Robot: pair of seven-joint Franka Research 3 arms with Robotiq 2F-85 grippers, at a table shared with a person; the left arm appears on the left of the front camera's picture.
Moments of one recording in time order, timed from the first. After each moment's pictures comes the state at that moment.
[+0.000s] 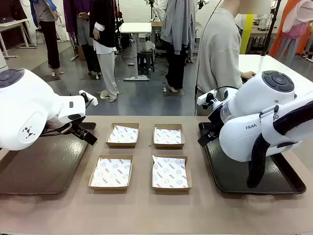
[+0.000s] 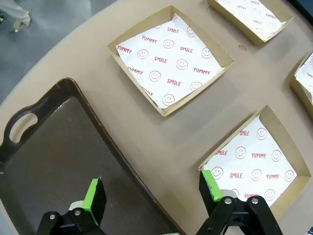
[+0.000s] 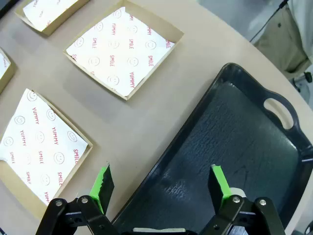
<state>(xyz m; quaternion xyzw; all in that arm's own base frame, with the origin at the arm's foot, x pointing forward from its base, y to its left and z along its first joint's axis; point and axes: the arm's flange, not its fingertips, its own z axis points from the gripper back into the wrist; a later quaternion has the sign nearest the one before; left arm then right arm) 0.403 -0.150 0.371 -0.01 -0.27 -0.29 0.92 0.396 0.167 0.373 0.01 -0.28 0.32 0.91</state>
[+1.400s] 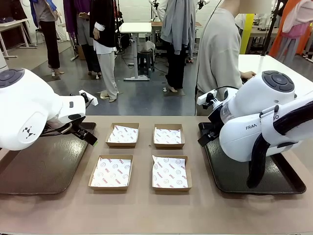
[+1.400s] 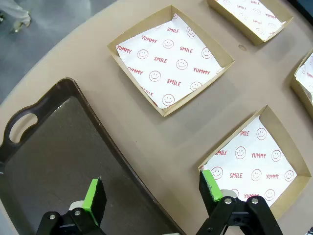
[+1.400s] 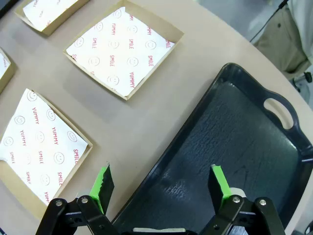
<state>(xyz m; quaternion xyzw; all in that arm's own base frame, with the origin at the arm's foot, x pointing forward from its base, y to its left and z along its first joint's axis) 0.403 -0.151 0.371 -0.01 -0.27 -0.29 0.92 0.396 0.167 0.373 0.01 -0.28 0.32 0.91</state>
